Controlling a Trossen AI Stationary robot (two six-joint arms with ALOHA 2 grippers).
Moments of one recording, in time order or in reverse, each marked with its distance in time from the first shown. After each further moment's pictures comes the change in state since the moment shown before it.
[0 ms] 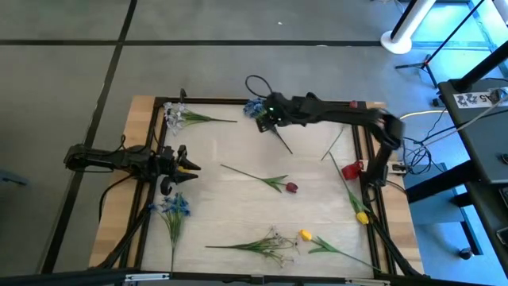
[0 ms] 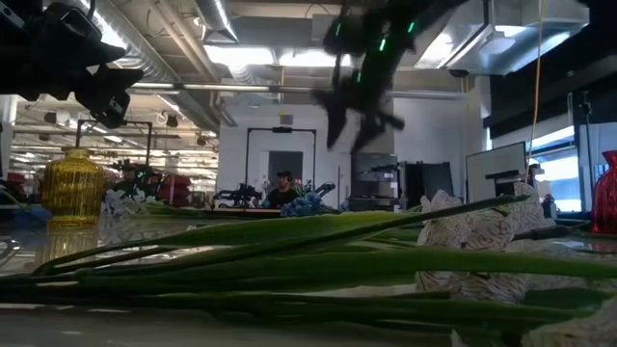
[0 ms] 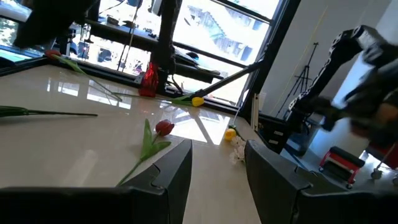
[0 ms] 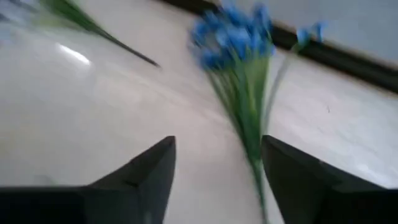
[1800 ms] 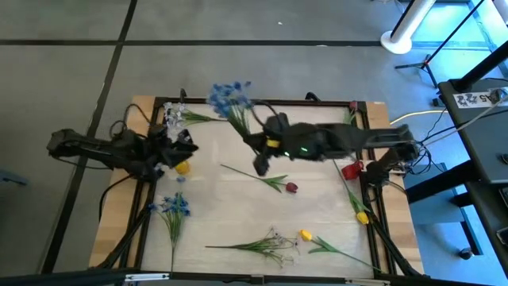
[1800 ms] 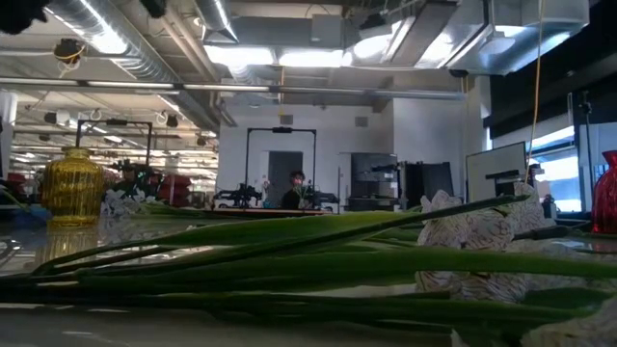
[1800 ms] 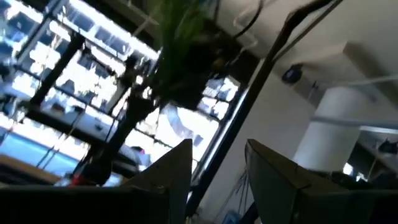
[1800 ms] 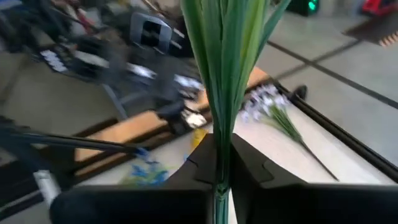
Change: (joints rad) left arm -0.003 0.611 0.369 0.667 -0.021 -0.241; right arm 0.564 -0.150 0.457 0.040 0.225 -0.241
